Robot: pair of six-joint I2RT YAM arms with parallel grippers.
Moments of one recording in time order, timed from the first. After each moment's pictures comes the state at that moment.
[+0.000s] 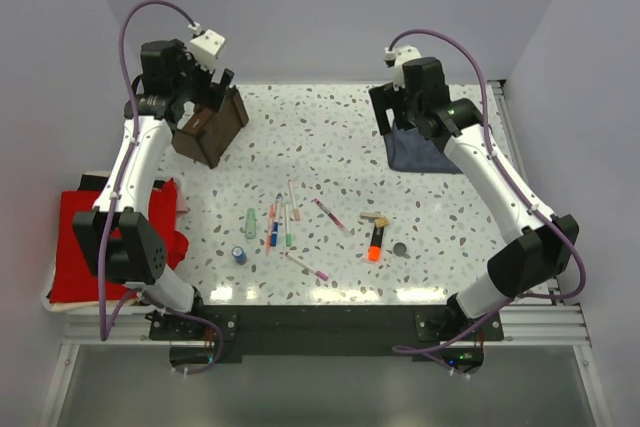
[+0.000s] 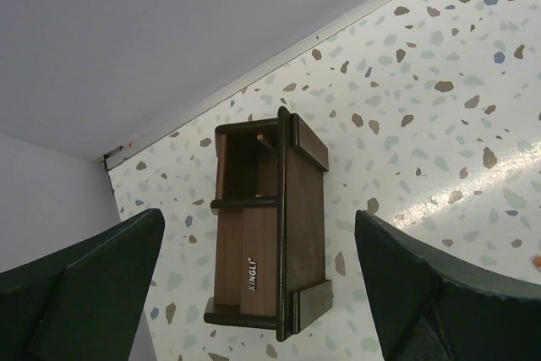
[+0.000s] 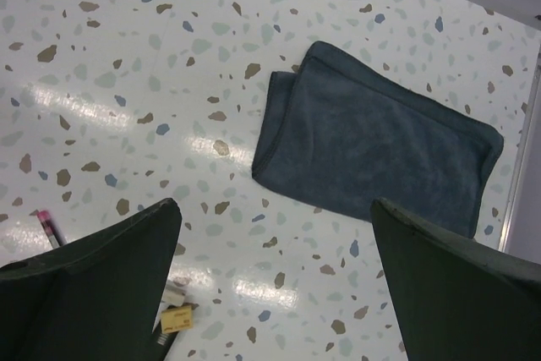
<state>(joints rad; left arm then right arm) -0.01 1.60 1.57 -0.39 0.23 0.44 0.41 1.56 1.62 -0.70 0.25 -0.05</state>
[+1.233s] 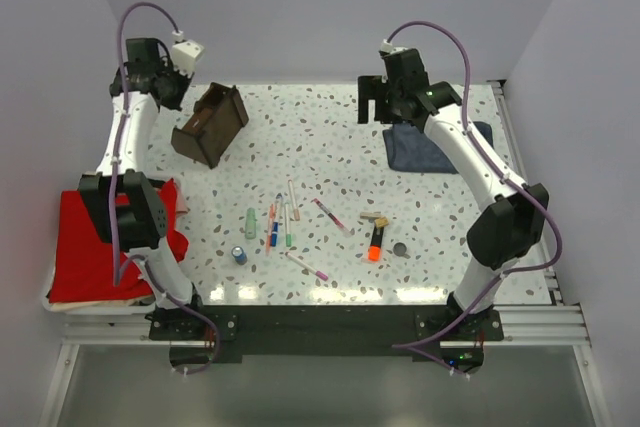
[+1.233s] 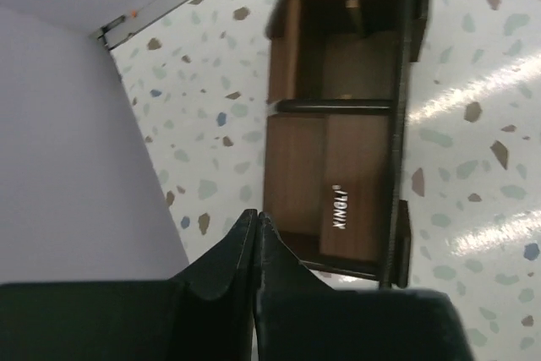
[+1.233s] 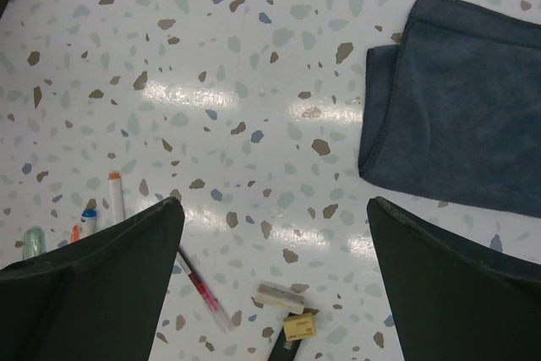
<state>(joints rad) 0.12 1.85 1.80 -0.68 0.16 0.56 0.41 1.76 1.79 -0.78 0.14 0.30</state>
